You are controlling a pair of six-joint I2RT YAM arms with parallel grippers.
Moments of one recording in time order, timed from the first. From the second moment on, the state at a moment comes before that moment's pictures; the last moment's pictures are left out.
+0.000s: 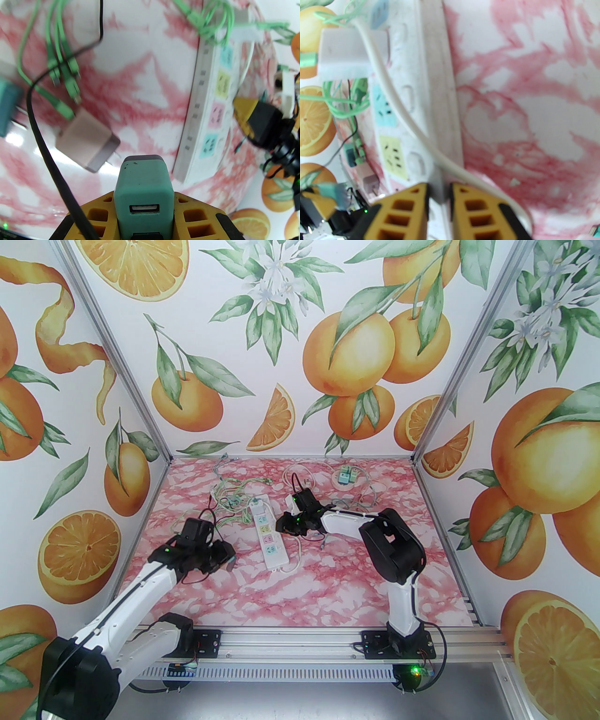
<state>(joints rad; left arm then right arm) -0.32 1.00 0.59 -0.65 0.24 -0.94 0.62 2.04 1.27 -0.16 -0.47 0.72</state>
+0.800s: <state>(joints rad) -0.38 0.97 0.48 -0.75 0.13 -0.99 0.62 2.04 1.27 -0.15 -0.46 0.72</state>
